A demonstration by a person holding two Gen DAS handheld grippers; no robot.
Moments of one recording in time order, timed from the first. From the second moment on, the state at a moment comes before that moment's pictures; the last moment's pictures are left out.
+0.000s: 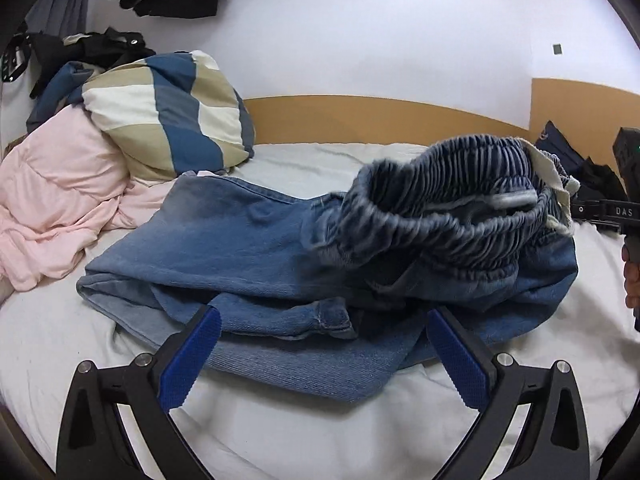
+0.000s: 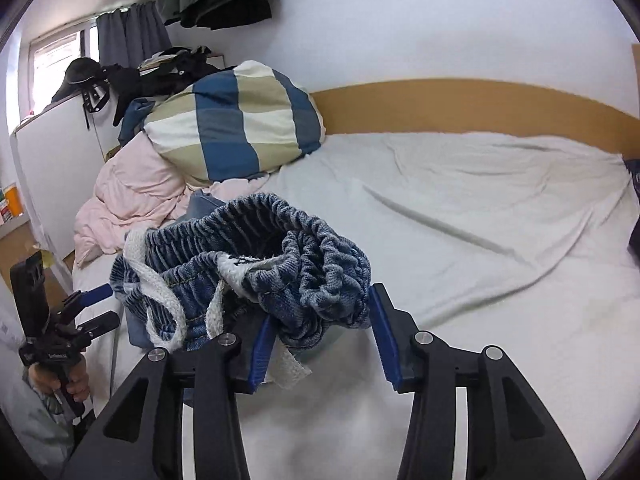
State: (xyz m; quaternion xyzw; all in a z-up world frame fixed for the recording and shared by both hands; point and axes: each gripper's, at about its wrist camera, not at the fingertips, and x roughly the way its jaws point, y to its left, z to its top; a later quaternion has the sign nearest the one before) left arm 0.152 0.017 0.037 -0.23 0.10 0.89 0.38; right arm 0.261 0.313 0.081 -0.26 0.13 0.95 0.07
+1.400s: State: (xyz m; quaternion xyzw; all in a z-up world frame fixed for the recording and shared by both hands) left arm 0.165 0.115 0.116 -0.05 0.40 0.83 0.39; right arm 0.296 0.400 -0.004 -0.26 0.38 0.89 0.01
